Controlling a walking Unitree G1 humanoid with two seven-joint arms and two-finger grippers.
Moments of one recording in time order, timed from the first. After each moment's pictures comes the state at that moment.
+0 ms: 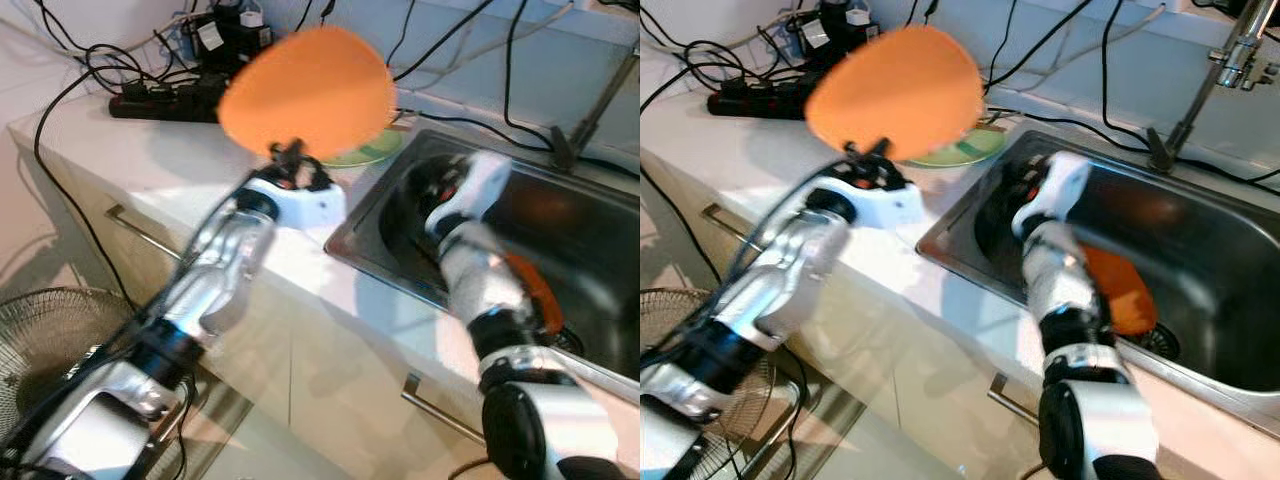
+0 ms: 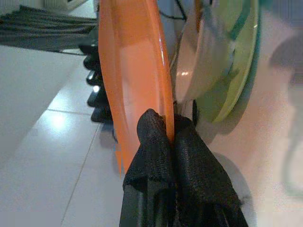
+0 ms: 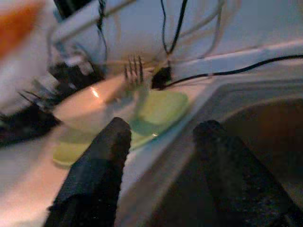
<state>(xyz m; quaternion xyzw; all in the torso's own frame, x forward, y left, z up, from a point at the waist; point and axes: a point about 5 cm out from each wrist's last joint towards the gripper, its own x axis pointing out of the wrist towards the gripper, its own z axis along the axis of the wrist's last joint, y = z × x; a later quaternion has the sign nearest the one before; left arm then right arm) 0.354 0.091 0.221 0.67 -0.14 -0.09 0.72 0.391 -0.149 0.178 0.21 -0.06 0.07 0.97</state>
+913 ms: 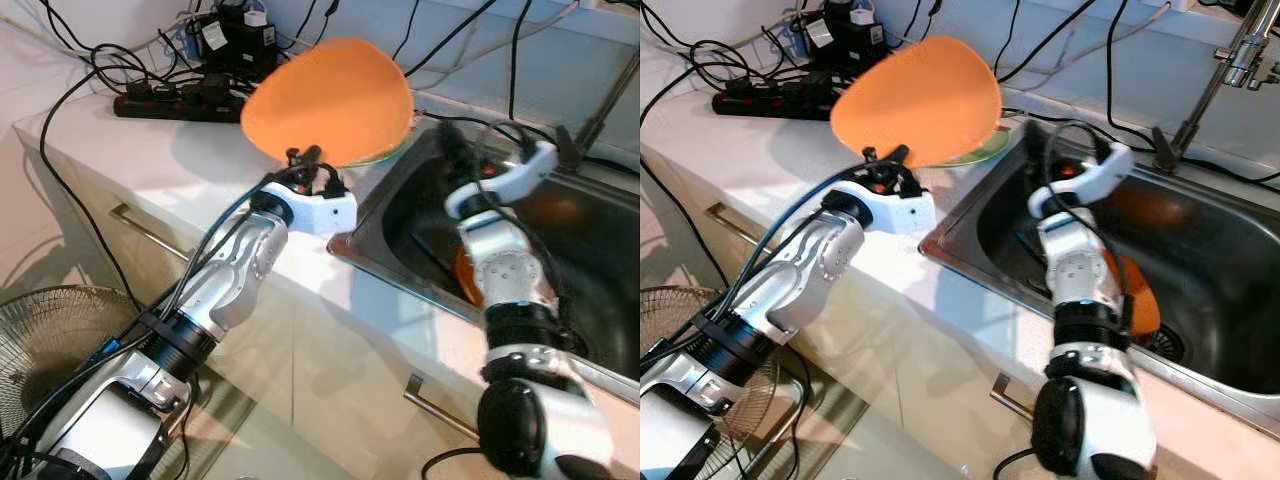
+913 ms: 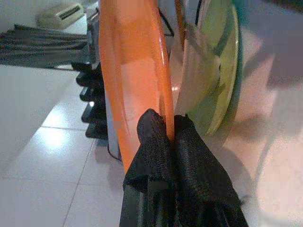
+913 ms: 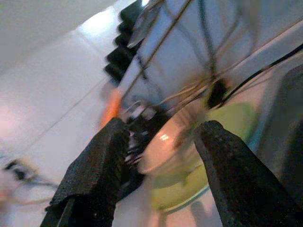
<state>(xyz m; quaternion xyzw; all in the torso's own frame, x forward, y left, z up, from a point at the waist) 0.357 0.080 0.216 0.68 -0.16 -0.12 0.71 0.386 -0.152 0.206 0.46 -0.10 0.14 0.87</state>
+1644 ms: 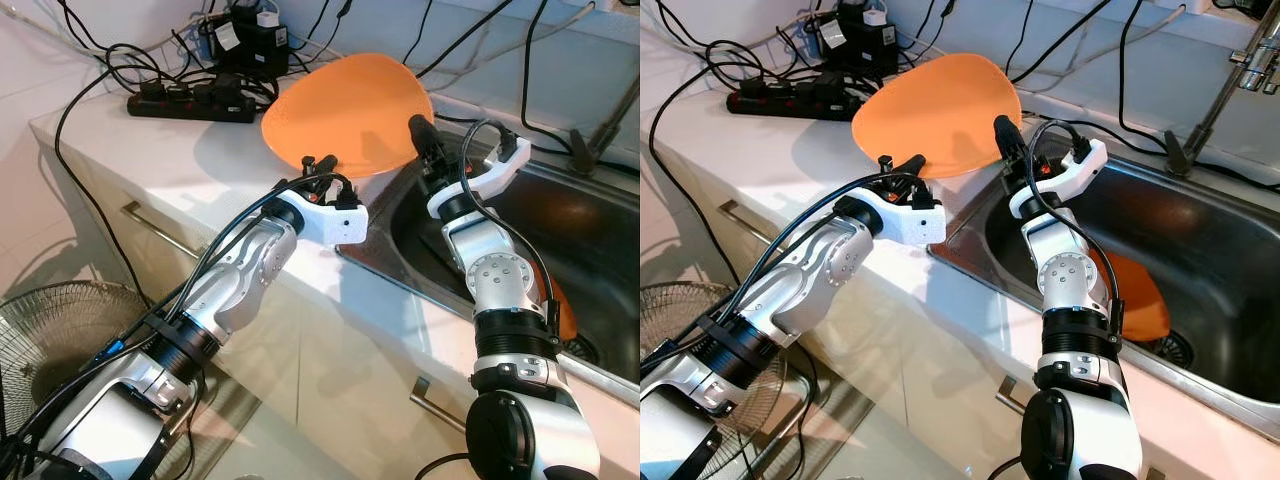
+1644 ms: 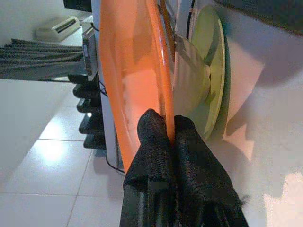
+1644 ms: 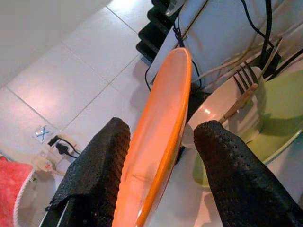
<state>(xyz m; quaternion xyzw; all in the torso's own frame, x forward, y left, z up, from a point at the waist) 0.353 0.070 0.213 0.68 -0.17 -0.15 0.69 0.379 -0.135 0.210 0.47 -0.09 0.20 0.86</state>
